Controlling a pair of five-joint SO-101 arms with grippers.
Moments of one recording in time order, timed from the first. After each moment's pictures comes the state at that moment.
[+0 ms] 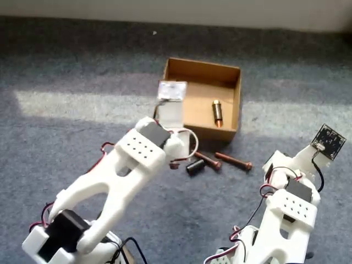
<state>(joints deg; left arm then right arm) 30.5 -11.2 27.6 61.7 38.3 21.5 -49.8 69.8 38.7 -8.7</state>
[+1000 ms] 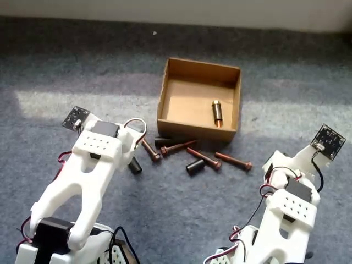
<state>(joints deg) 7.0 -16.3 41.9 61.7 82.2 21.5 -49.8 69.8 38.7 -8.7</state>
